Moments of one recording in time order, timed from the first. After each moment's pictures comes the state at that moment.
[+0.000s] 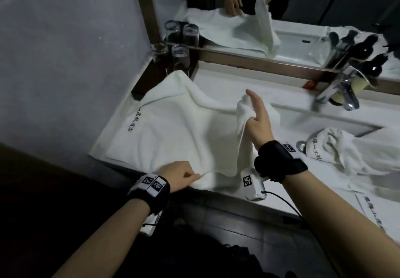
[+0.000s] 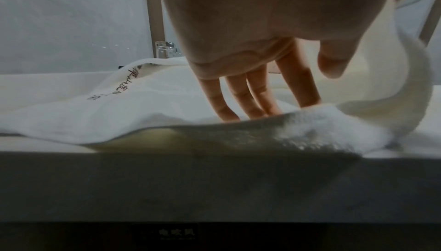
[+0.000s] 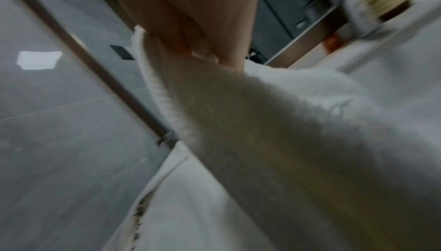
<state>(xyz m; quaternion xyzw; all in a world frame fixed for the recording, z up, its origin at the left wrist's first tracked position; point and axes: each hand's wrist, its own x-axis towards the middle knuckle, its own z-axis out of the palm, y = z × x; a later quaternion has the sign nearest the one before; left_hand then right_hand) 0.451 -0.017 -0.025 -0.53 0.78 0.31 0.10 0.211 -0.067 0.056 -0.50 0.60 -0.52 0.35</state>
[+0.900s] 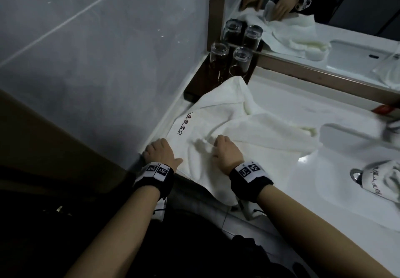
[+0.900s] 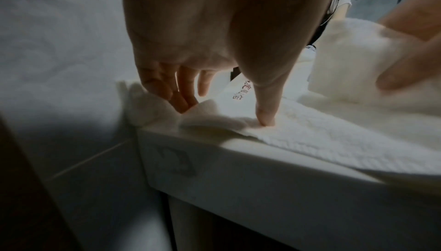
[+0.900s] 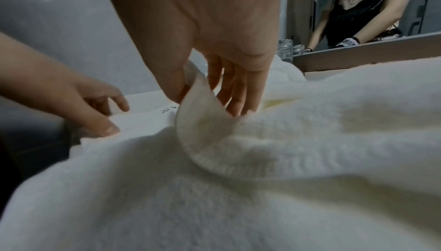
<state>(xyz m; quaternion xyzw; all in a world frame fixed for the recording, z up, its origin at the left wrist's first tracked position) 0.605 -0.070 -0.028 -0.82 0.55 0.14 0.07 0.421 -0.095 -0.013 -0.76 0.60 -0.02 0.25</state>
